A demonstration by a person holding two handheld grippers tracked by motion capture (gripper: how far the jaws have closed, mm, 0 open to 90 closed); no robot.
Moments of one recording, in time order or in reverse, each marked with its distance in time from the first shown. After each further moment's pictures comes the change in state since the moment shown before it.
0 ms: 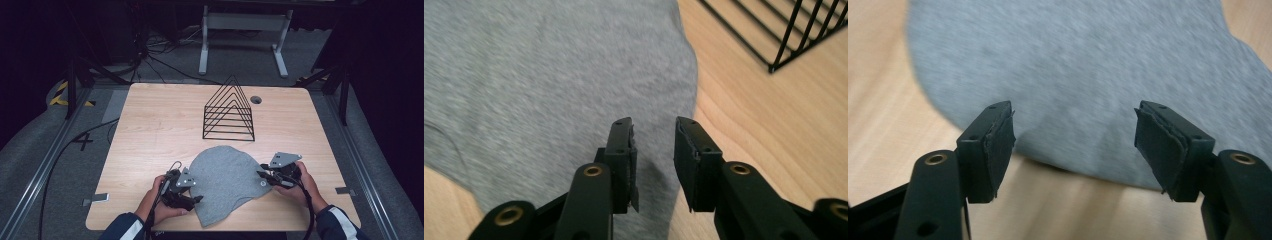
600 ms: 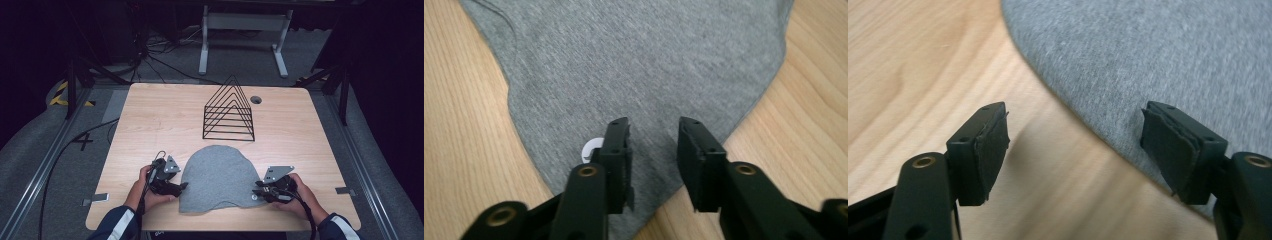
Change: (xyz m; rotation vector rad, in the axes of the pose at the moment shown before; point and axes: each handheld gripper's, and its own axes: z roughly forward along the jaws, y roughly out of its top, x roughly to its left) left arm 0.056 -0.016 -0.010 0.023 0.135 -0.119; right arm 0.038 -0.002 -0.004 0.088 0.146 -0.036
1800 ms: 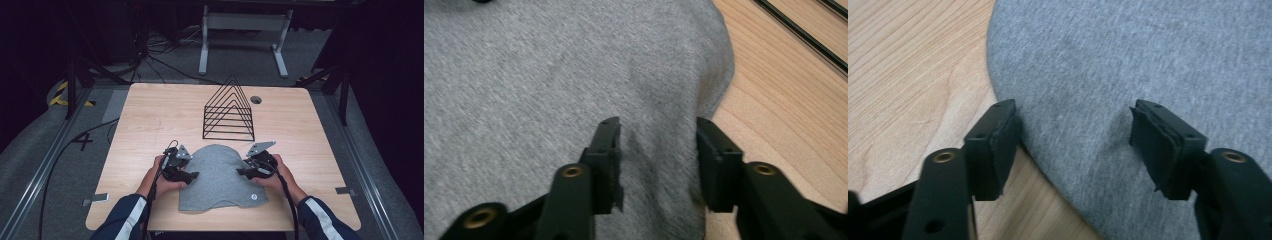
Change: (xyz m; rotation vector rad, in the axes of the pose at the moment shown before) left arm 0.009 0.035 0.031 -0.001 -0.093 -0.006; right arm -0.044 0.047 0.047 -0.032 -0.001 0.153
